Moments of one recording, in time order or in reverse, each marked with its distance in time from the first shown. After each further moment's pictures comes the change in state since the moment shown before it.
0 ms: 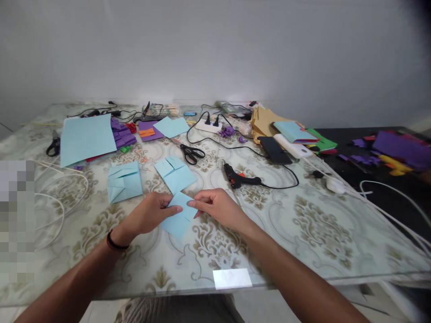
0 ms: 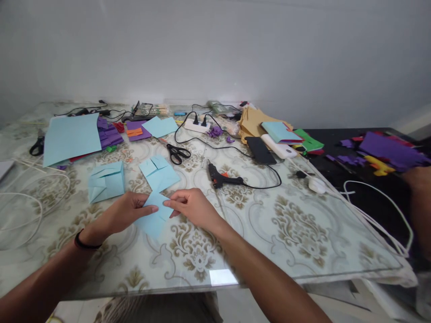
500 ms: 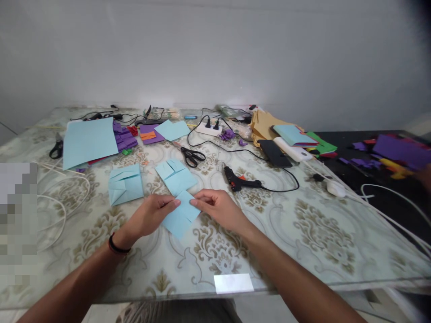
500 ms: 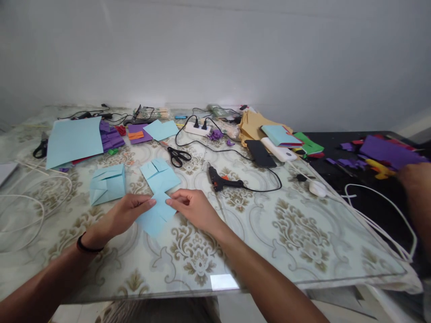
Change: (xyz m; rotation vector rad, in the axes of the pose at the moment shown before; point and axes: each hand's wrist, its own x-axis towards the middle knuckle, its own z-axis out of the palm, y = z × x) left_hand -0.002 0.005 0.002 0.017 0.092 0.091; right_hand 0.000 0.000 0.000 -0.024 0.057 -0.109
